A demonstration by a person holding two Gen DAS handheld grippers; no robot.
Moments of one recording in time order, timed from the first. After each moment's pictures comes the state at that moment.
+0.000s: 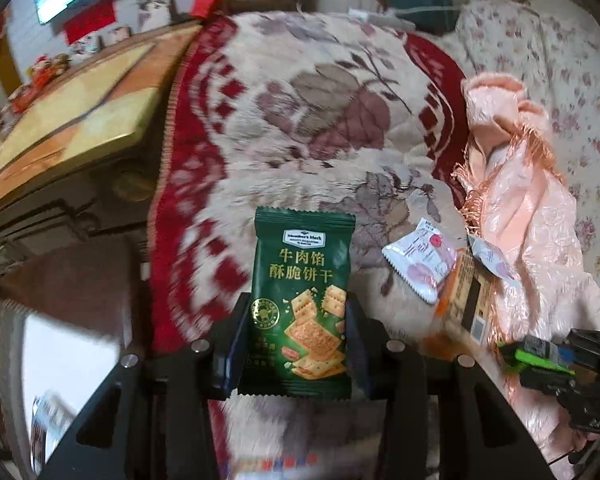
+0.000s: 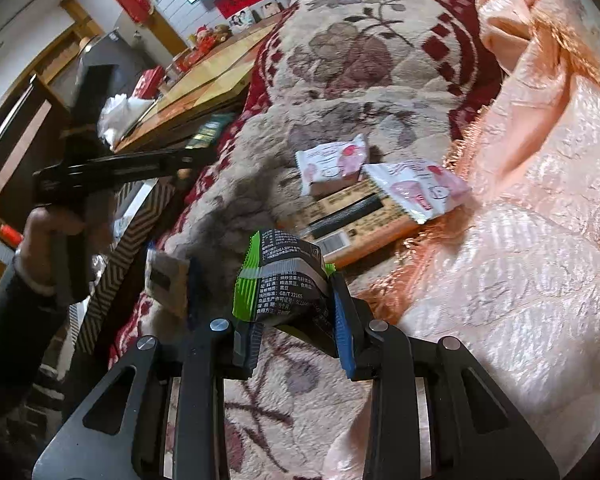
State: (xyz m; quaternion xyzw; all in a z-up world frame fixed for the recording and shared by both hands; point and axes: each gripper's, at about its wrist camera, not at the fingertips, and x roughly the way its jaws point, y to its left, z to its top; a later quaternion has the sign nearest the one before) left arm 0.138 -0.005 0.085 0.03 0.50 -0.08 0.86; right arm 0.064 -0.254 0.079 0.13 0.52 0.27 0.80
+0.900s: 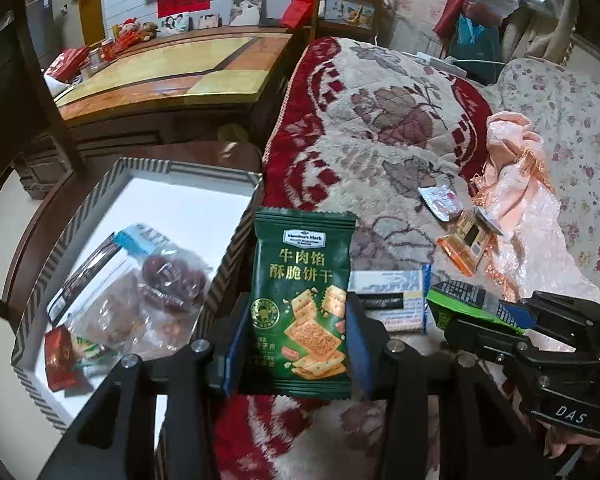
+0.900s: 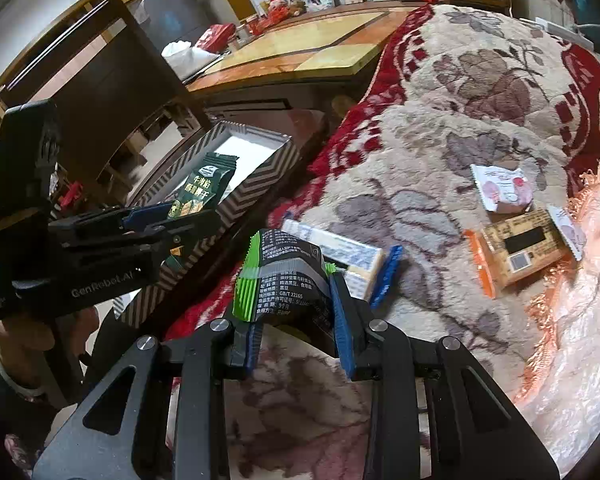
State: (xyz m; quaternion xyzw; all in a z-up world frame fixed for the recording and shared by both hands) left arm -0.017 0.064 0.109 -0.05 0.47 0.02 0.88; right arm 0.008 -0.112 0.133 0.05 0.50 0.36 0.79
